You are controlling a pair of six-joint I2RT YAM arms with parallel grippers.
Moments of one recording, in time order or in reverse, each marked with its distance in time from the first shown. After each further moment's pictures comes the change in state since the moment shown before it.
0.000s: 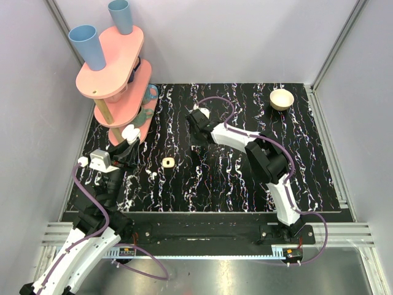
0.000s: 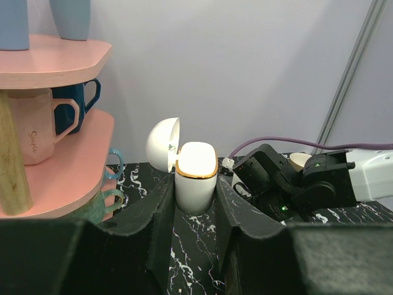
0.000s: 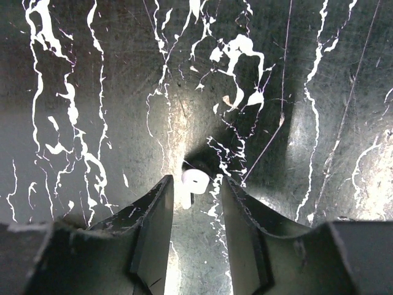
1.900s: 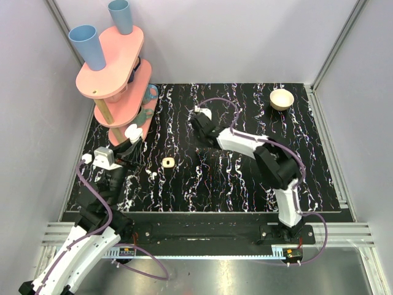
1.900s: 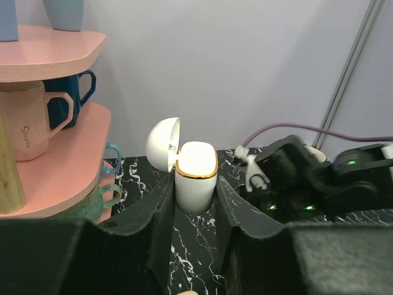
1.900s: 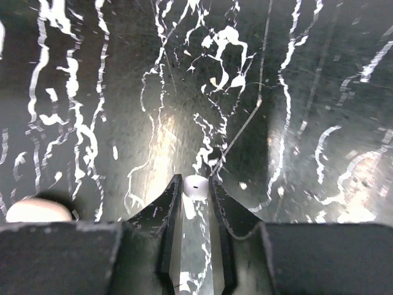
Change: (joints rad) left arm 0.000 0.034 0.000 0.003 0.007 0.000; right arm 0.015 -0.088 -0.121 0.084 0.039 -0.098
